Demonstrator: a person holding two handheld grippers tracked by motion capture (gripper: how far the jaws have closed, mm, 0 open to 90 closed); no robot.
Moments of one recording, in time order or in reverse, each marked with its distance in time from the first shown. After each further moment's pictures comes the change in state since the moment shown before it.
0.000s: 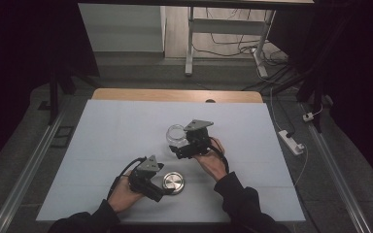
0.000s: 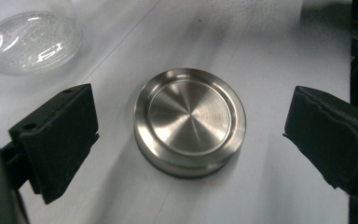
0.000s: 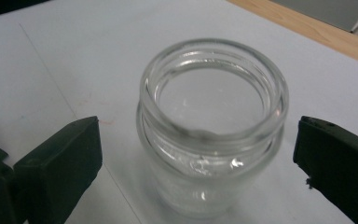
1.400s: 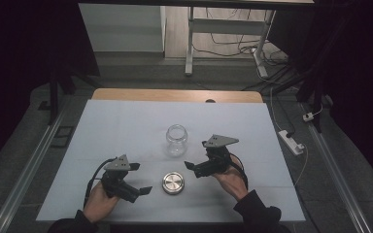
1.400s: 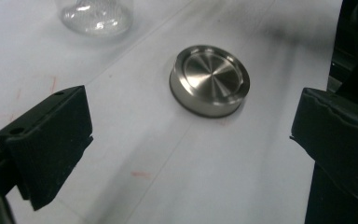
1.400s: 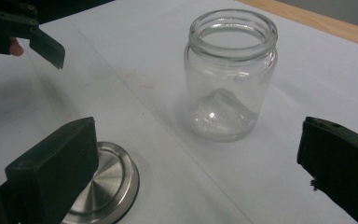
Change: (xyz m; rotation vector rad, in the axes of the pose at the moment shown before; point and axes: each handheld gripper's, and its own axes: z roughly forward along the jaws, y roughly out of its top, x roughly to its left) left arm 0.014 -0.038 -0.058 -0.069 0.024 -0.123; right arm 0.013 -0.038 -0.073 -0.059 0.063 0.025
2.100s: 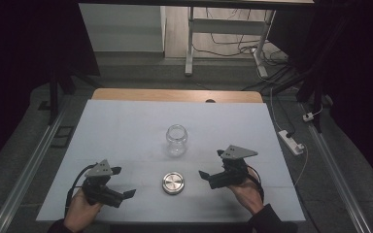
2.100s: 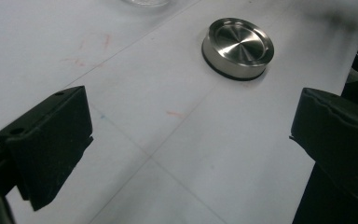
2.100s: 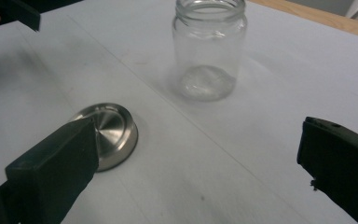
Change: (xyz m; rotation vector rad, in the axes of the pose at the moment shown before) left arm -0.001 -0.027 -0.041 0.000 0.120 -0.059; right arm 0.003 -0.028 -0.049 -0.002 -0.062 0.019
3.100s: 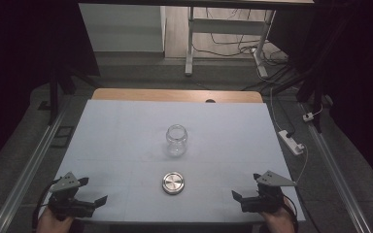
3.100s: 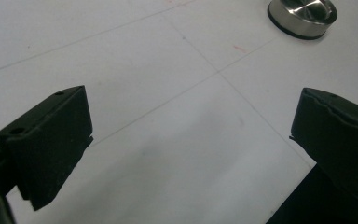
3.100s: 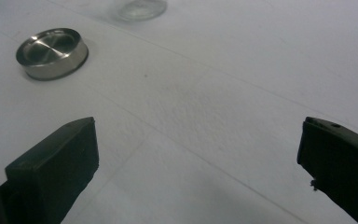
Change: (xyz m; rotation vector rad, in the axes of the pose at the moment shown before) left arm 0.012 -0.058 -0.053 0.004 0.173 -0.143; right arm -0.006 -0.074 -0.081 0.062 -0.199 0.138
